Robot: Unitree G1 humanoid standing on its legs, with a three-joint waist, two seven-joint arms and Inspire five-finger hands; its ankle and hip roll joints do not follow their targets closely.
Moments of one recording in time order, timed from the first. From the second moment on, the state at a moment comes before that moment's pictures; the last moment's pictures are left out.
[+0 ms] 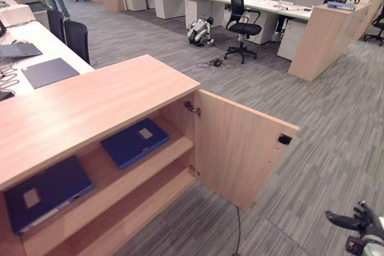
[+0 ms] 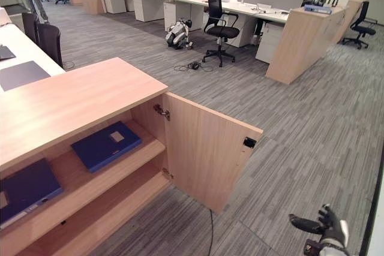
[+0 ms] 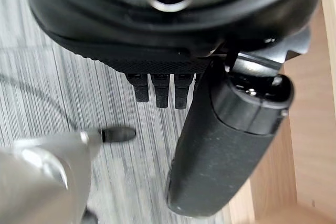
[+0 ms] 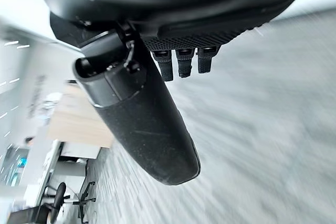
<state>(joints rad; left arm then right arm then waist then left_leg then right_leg) 0.05 0.28 0.23 1.33 -0.43 0.08 -0.10 0.18 -0.58 -0.28 0.61 0.27 0.03 -0.14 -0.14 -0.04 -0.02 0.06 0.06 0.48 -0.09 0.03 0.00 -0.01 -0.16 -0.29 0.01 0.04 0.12</state>
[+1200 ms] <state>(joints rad) 0.06 0.25 0.23 1.40 -0.43 0.08 -0.09 -0.09 -0.53 0.20 0.47 0.74 -0.05 -0.05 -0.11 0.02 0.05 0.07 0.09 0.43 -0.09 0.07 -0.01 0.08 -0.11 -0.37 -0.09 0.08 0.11</state>
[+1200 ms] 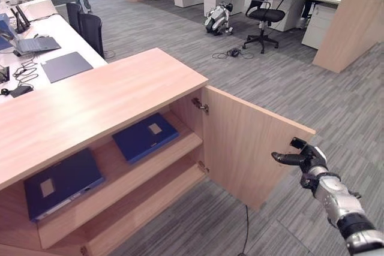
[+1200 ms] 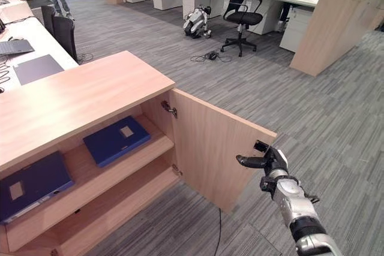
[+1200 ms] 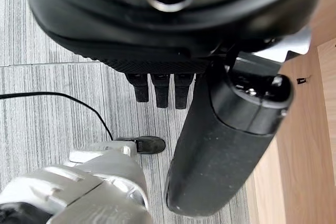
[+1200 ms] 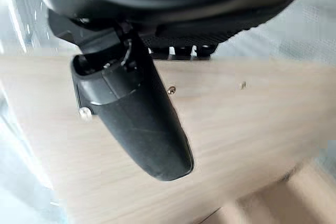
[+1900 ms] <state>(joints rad) 0.07 0.18 0.18 1.36 -0.48 0.05 -0.09 -0.04 -0.32 0.83 0.35 0.71 0.11 0.34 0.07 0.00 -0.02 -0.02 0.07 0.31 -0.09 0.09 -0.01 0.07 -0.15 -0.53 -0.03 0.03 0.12</state>
